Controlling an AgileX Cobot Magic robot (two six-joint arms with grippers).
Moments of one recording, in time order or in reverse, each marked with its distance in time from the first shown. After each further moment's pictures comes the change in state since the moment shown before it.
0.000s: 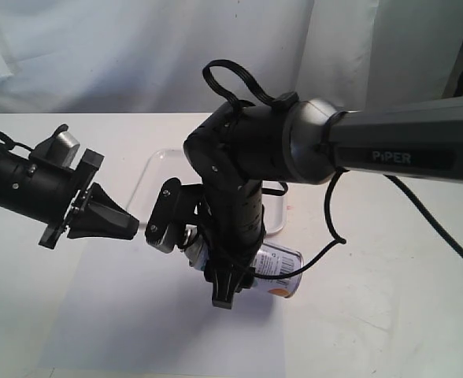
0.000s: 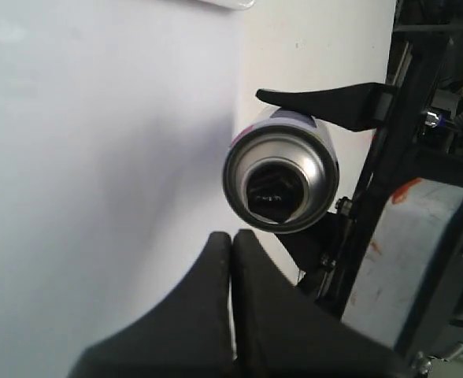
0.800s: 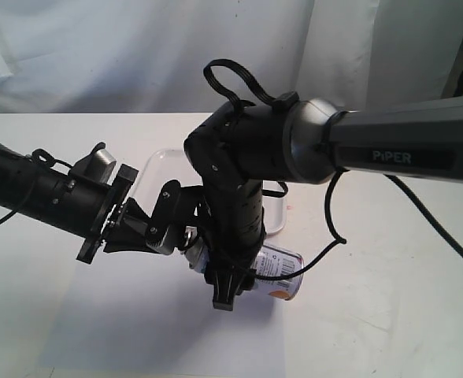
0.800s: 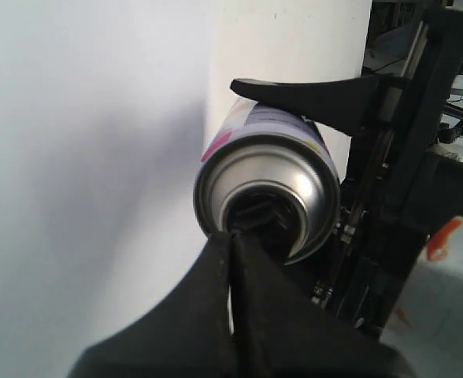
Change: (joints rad) left arm -0.092 0.098 0.000 -0.104 0.002 0.052; right arm 0.000 0.000 0.000 0.020 0.007 -0.022
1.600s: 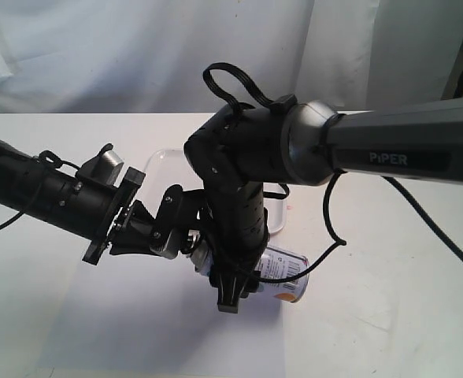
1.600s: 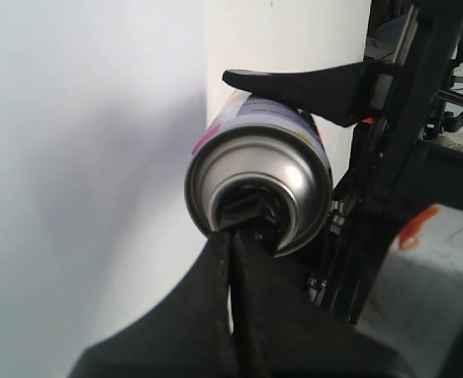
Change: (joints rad) left arm -0.028 0.000 0.000 -0.002 -0.002 0.012; right arm 0.000 0.007 0.000 -0.004 0.017 -0.004
